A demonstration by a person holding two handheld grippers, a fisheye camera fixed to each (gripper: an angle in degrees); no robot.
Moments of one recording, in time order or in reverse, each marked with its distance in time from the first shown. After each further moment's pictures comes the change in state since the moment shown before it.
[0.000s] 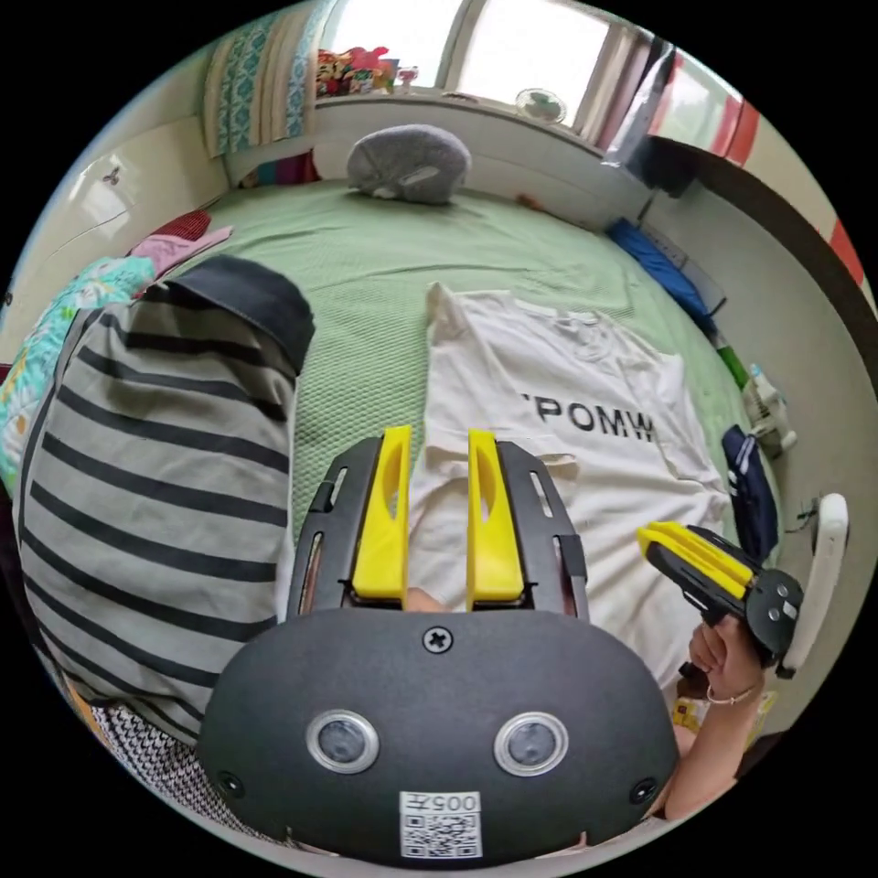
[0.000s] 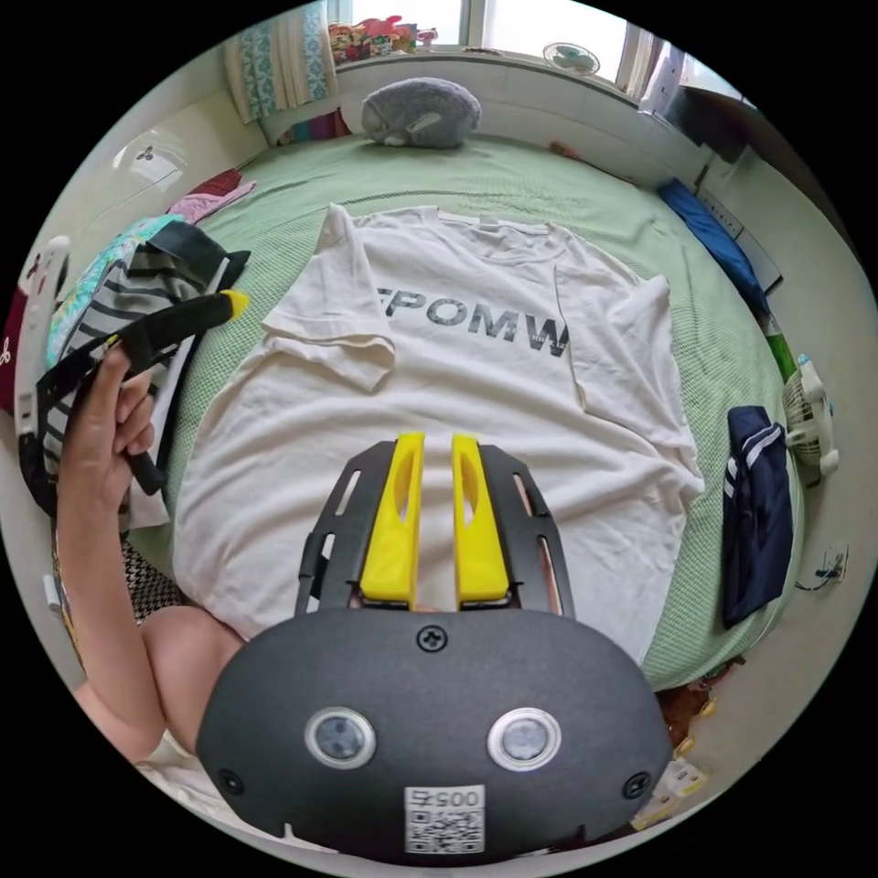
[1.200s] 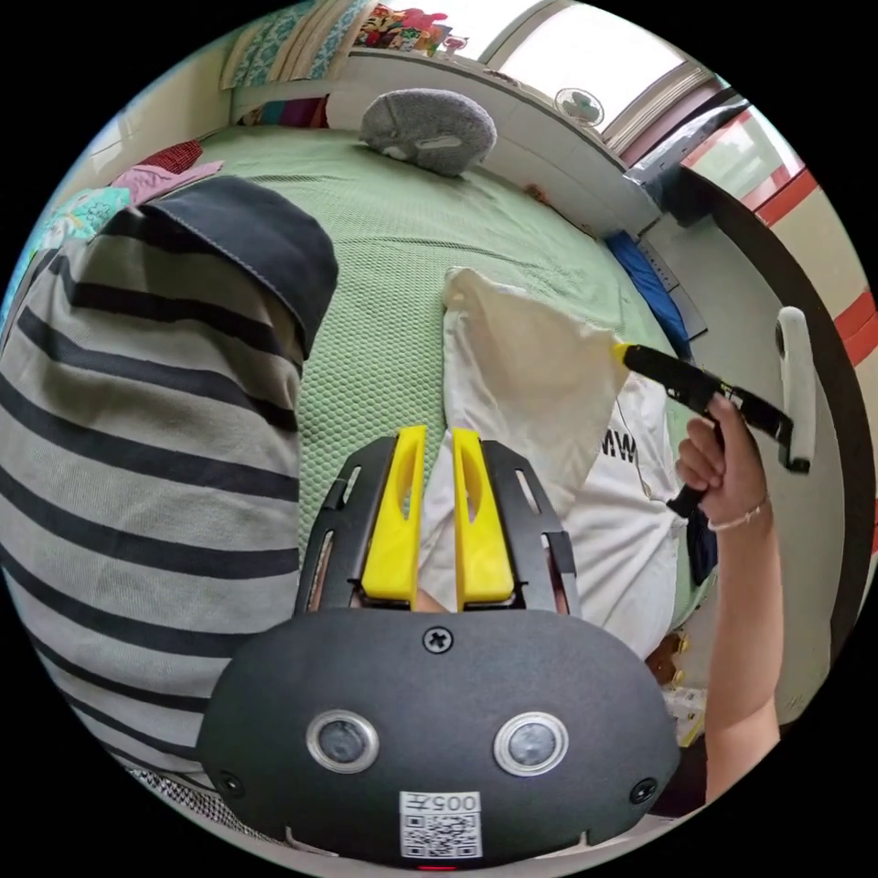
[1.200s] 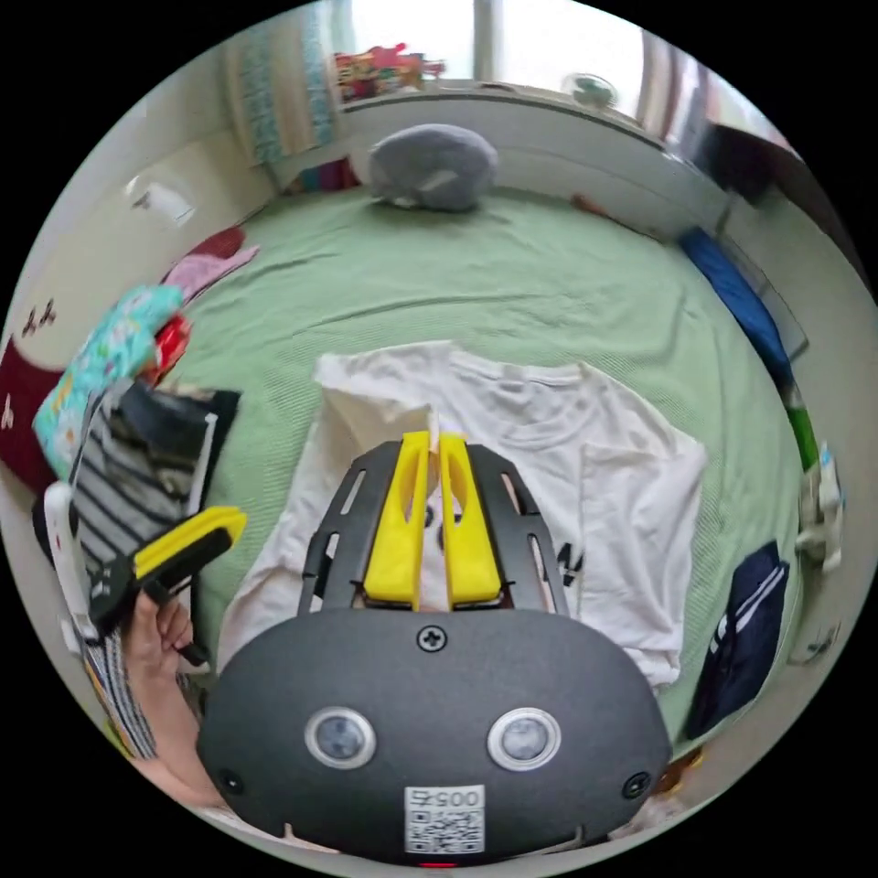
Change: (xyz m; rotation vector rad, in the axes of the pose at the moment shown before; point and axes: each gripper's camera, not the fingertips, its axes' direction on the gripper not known) left arm -0.077 -0.080 0.032 -0.088 0.200 -0.088; right arm -0.003 -0.222 0.042 0.112 -0.045 0.018
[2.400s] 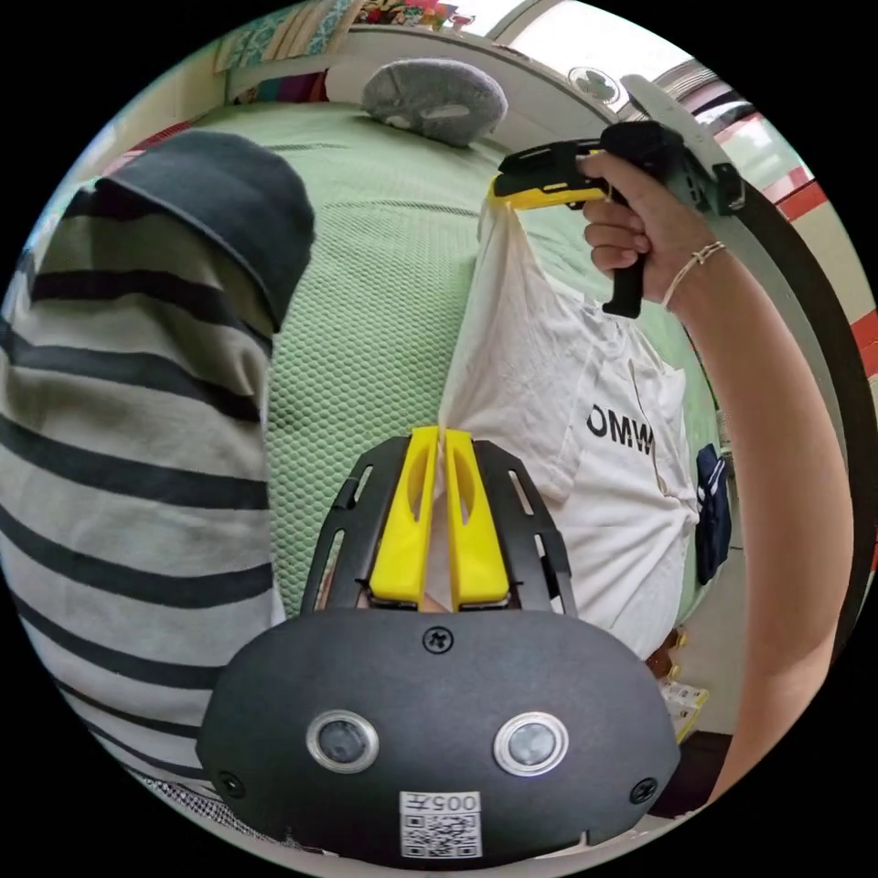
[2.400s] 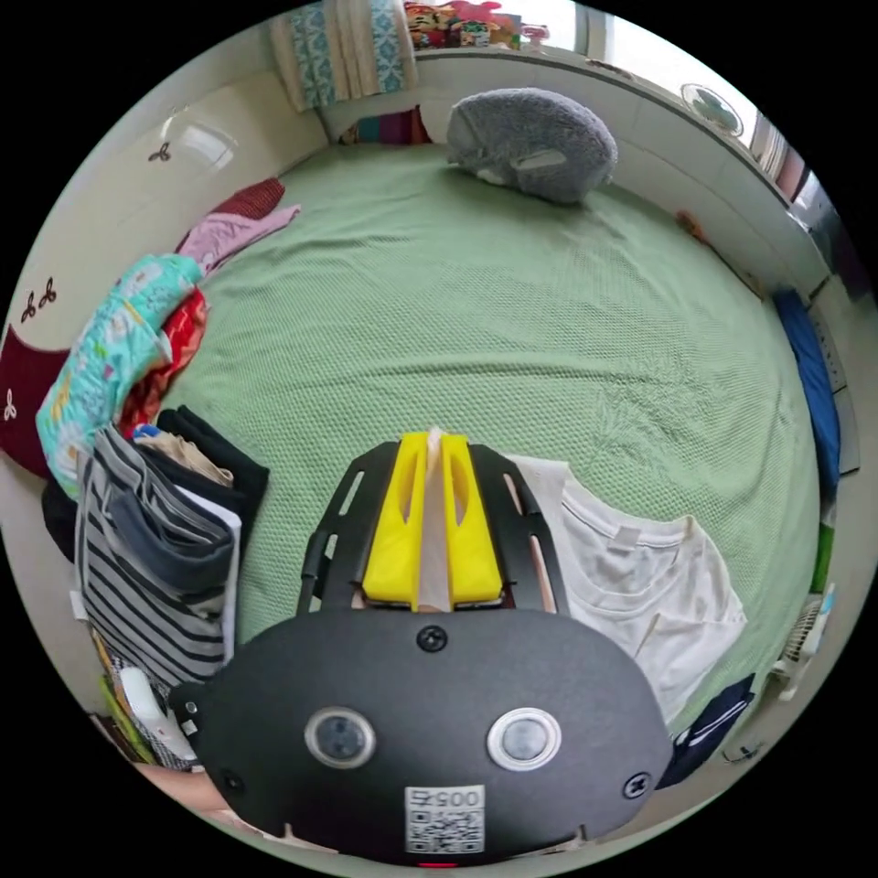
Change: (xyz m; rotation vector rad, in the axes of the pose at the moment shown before) left arm 0.000 -0.041 0.036 -0.066 -0.014 -0.022; right arm -0.103 -0.185 0.080 -0.134 -0.095 -0.189
